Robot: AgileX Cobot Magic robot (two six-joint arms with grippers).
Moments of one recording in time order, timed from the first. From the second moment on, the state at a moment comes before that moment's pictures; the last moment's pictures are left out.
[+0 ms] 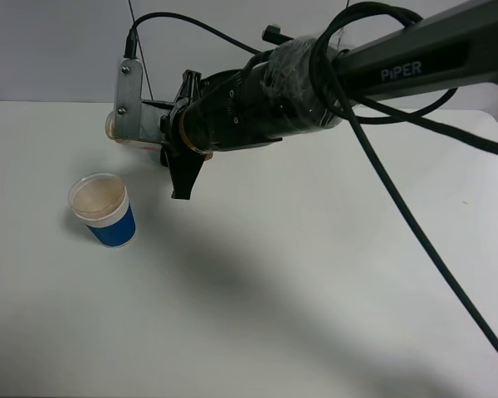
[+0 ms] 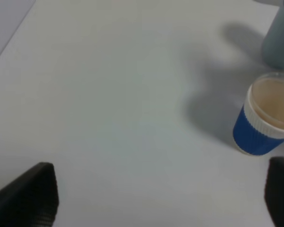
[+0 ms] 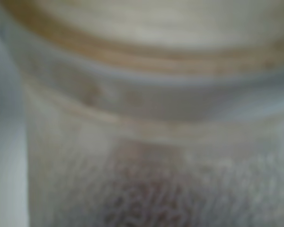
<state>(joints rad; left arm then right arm) 0.04 -0.01 -0.51 0.10 1.06 -0.19 0.90 2.09 -1.40 -1.13 0.17 0.22</state>
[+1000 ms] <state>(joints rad) 0.04 -0.01 -0.51 0.10 1.06 -0.19 0.90 2.15 -1.50 -1.14 0.14 0.20</state>
